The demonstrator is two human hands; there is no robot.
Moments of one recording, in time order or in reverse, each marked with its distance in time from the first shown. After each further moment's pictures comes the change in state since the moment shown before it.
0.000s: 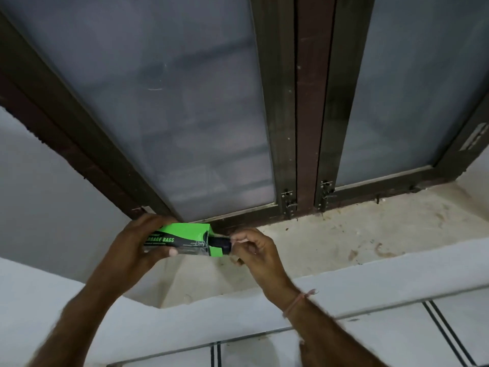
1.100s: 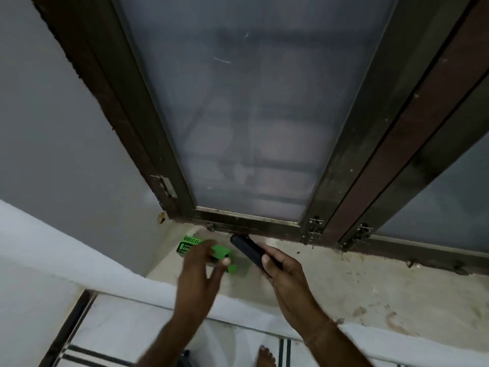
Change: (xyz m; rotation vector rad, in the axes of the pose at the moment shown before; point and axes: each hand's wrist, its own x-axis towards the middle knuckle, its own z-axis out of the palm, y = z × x) left_hand -0.024 0.036 0.181 -0.132 0.387 -0.592; right_hand 0.031 0.013 -0.067 -0.064 -0.111 0.407
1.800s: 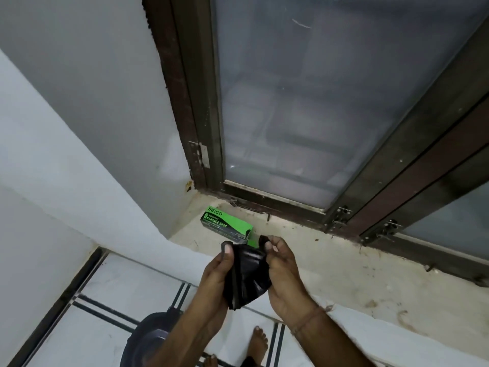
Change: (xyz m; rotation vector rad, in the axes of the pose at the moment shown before) left_hand -0.057 0.023 -0.016 -1.168 -0.201 -0.711; right_hand -0.032 0.002 0.072 0.012 0.111 0.186
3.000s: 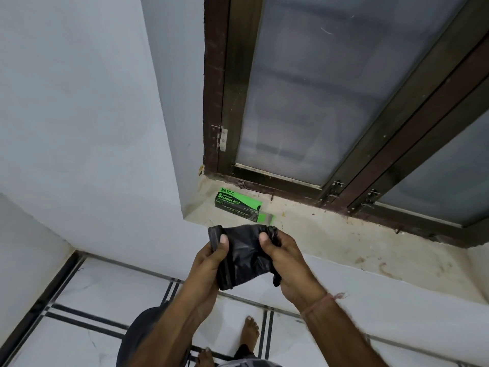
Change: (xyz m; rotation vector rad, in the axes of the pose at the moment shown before) left_hand -0.063 0.018 -0.084 0.019 -0.141 0.033; right_hand -0.084 0.031 0.032 -0.322 -0.009 -0.129
